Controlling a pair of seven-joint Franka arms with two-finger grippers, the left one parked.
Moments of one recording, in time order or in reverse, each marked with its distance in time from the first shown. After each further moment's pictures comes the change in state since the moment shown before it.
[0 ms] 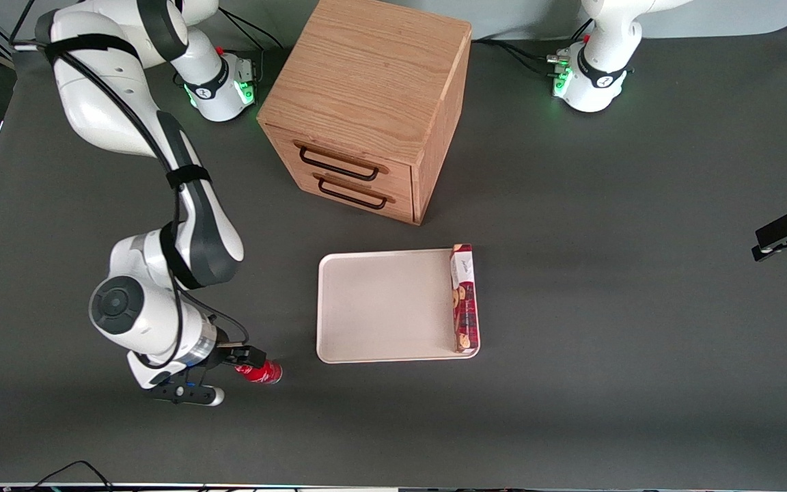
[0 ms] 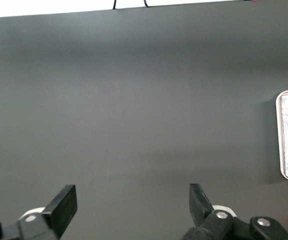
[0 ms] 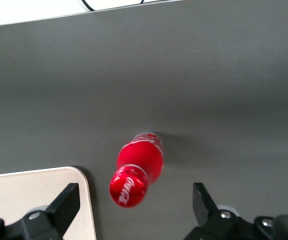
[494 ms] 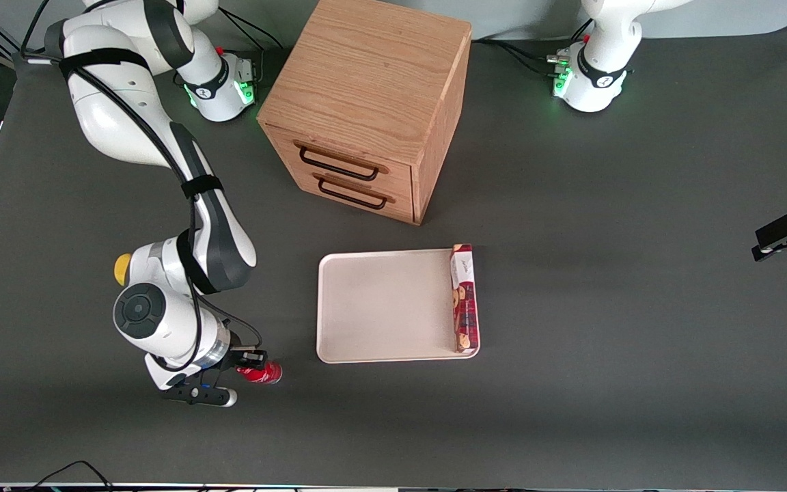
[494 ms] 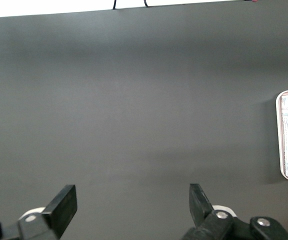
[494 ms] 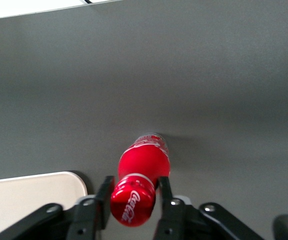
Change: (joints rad) arm 0.006 0.025 0.000 0.005 -0.007 0.018 0.013
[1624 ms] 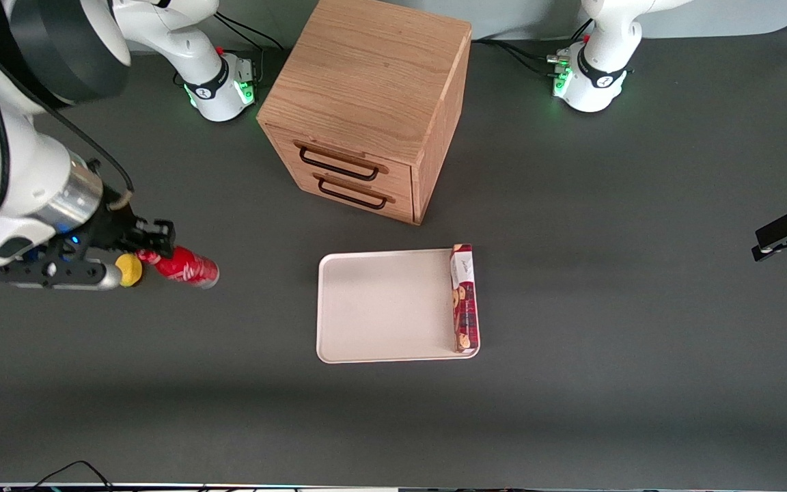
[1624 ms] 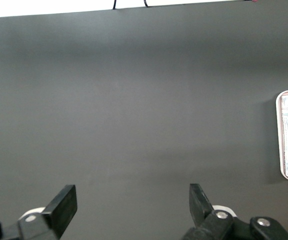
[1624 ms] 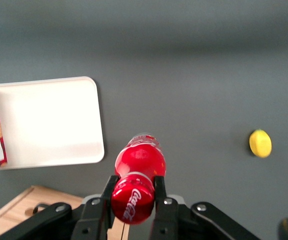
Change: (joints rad) arm 0.002 -0.462 0.015 0.093 -0.033 -0.703 -0.044
